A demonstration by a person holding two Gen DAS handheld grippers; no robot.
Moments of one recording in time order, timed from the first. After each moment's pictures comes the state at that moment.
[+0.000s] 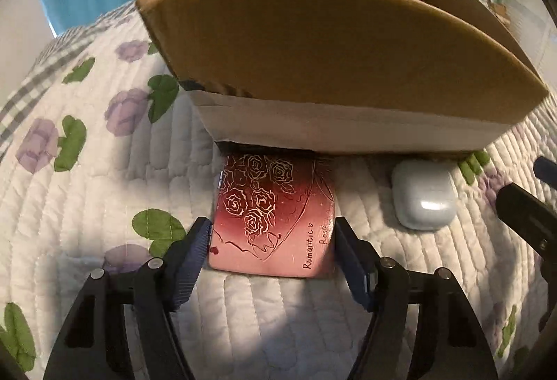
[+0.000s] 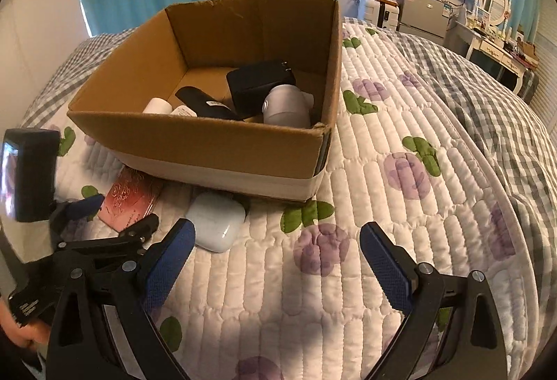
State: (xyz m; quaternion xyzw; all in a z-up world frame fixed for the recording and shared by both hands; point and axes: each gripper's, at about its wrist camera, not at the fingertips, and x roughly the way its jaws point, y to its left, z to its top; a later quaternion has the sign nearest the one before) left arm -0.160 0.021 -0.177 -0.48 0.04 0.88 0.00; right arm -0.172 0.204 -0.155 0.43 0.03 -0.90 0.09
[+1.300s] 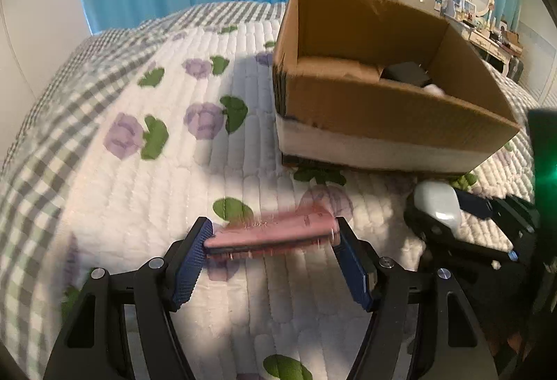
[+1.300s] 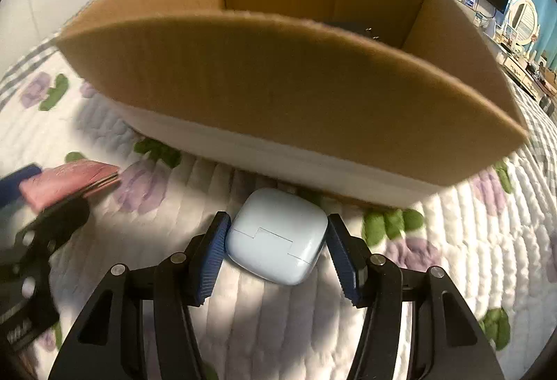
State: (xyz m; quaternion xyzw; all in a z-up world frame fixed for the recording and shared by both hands) left arm -0.128 -0.013 -0.125 -0.44 0.01 0.90 -0.04; right arm -0.181 0.149 -0.189 0.46 0.08 -0.88 0.12
